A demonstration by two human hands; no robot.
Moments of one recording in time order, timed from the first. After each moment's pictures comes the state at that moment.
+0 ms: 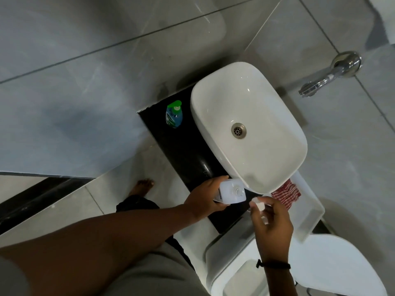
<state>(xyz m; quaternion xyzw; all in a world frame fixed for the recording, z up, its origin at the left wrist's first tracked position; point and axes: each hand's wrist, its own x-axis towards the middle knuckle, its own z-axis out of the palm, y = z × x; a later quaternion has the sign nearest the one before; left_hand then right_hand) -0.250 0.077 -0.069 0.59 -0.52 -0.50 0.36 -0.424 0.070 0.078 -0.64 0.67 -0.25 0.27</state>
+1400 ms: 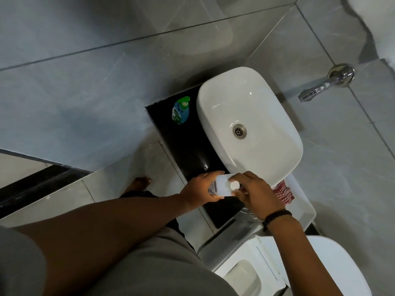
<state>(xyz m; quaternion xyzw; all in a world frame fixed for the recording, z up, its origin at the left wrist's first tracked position) -0.233 0.088 -0.063 0.59 -0.57 -0.37 0.44 -0.379 0.005 0.105 -0.84 0.46 0.16 0.24</state>
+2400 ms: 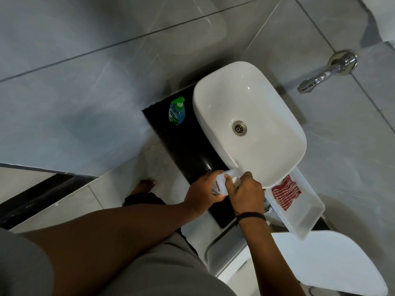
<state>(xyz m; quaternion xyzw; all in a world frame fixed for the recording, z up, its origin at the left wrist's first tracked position) -0.249 0.088 -0.057 0.64 -0.49 -0.39 0.44 -0.356 0.029 0.051 -0.72 0.68 -0.02 0.16</state>
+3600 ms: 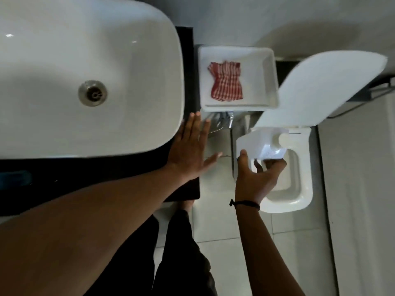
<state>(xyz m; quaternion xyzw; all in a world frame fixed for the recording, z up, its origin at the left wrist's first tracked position) -0.409 -0.010 -0.152 0.35 -0.93 -0.13 -0.02 -0.511 0.114 -0.063 -0.03 0.85 -0.52 0.07</state>
